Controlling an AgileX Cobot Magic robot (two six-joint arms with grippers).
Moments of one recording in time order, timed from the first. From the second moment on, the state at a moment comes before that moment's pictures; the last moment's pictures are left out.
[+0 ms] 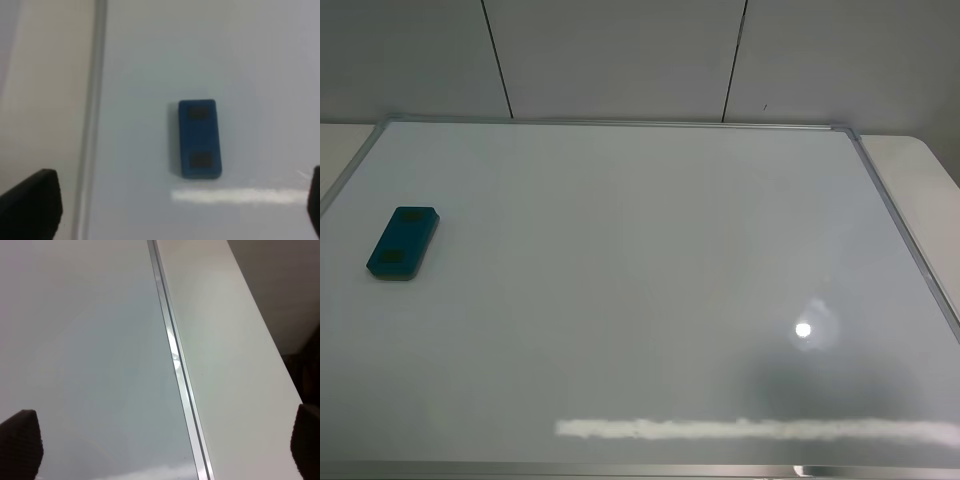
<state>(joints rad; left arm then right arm) 0.09 0.63 -0.86 -0.02 0.92 0.09 0.01 0.00 -0.49 -0.15 1.06 0.07</state>
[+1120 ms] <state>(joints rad) 0.09 0.00 -0.57 0.00 1.11 0.05 0.01 0.00 -0.49 -0.15 1.06 0.07</state>
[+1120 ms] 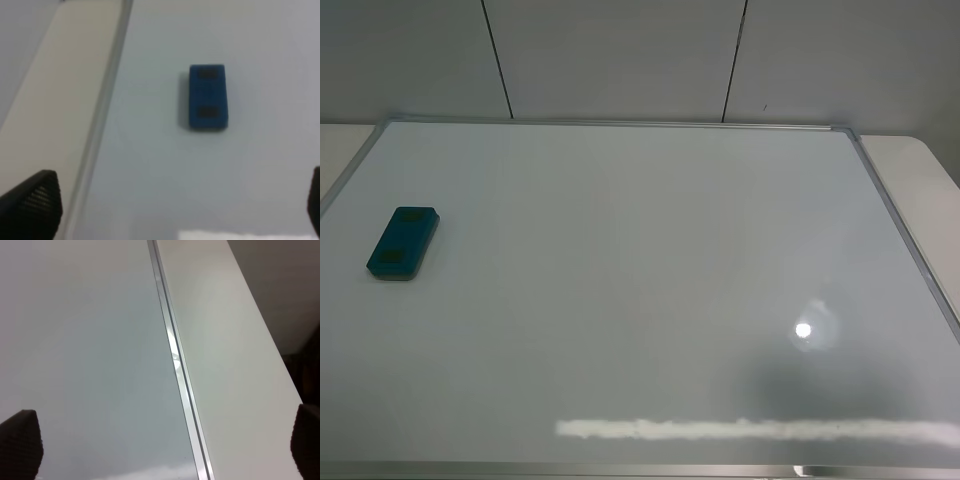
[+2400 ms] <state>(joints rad) 0.09 0.00 -0.51 -0.03 1.06 0.00 0.01 0.00 -0.49 -0.15 1.06 0.07</state>
